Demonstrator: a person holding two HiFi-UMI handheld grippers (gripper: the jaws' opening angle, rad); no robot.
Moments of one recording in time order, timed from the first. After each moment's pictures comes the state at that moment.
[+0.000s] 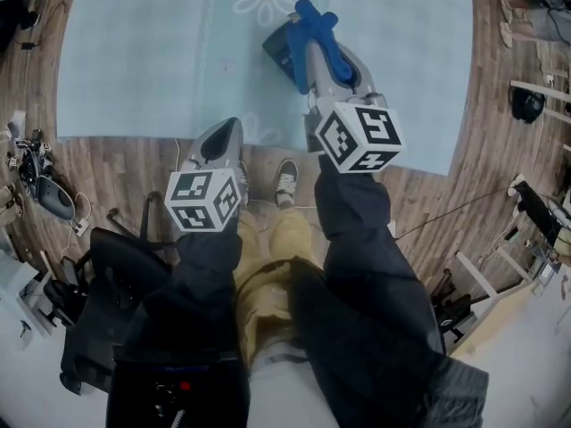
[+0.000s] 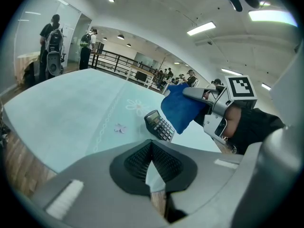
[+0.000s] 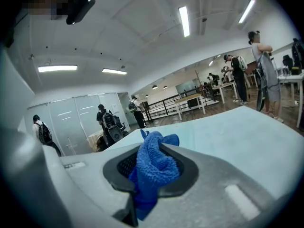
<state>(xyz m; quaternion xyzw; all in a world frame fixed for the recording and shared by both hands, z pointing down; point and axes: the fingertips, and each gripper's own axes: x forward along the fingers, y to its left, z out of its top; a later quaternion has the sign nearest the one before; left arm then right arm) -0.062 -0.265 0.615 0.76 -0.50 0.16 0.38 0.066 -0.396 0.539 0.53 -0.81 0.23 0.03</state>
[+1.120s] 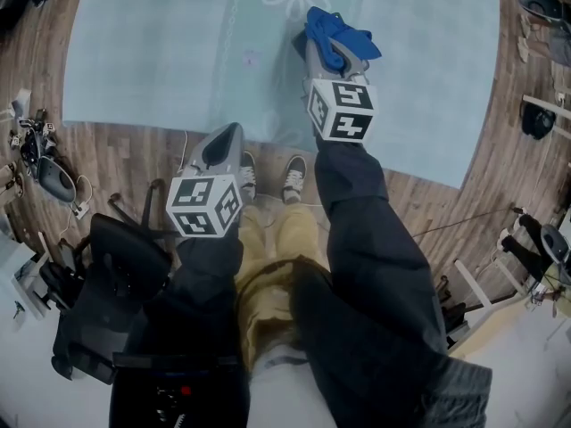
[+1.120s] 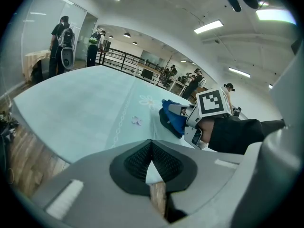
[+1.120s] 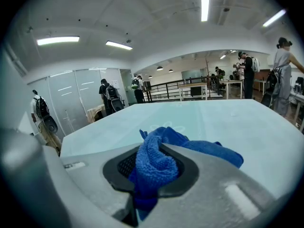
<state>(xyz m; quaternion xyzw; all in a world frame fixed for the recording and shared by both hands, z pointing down) -0.105 -0.250 0.636 0.73 -0.53 0.17 0.40 0.021 -0.416 0.655 0.52 -0.81 0.23 0.17</state>
